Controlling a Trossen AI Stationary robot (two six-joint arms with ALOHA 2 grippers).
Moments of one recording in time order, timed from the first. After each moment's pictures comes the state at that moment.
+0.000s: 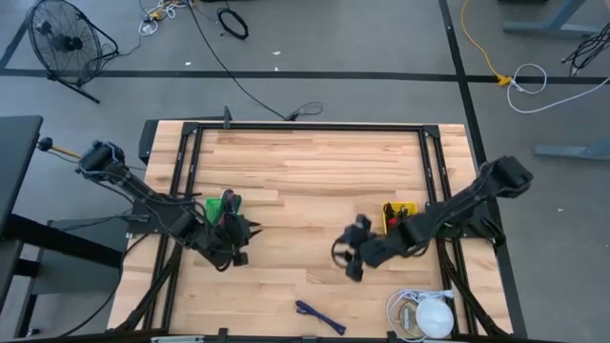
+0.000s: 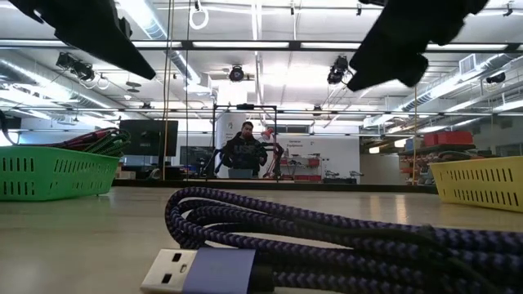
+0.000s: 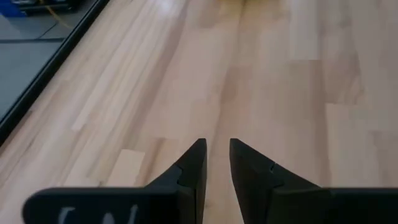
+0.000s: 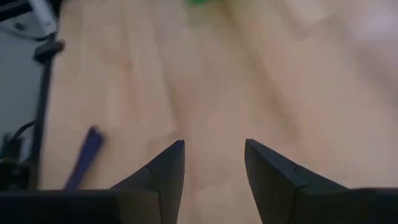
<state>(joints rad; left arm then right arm) -0.61 1.22 0.76 -0.42 -0.77 -0.47 0.50 1.49 0.92 -0.21 0.41 0.65</state>
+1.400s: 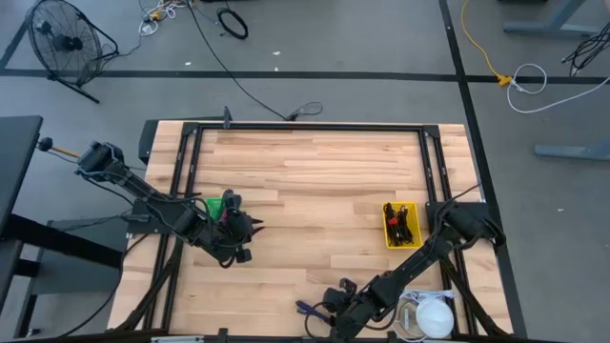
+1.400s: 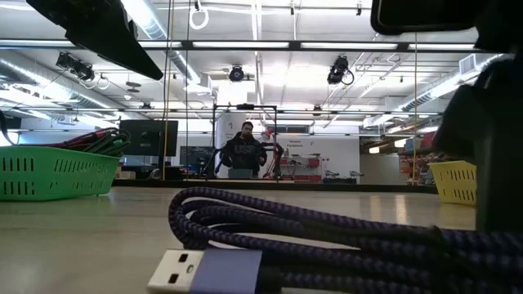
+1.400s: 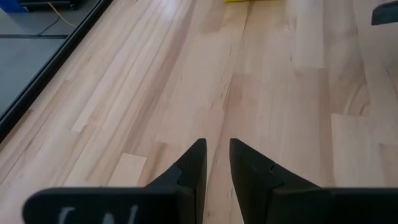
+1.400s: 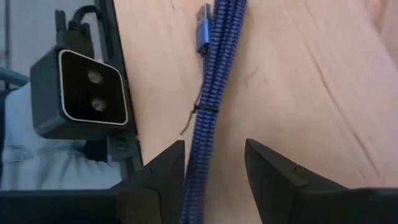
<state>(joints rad) -0.56 1.22 0.76 -0.39 -0.75 -0.46 0.72 2.10 1.32 -0.18 0.20 1.01</state>
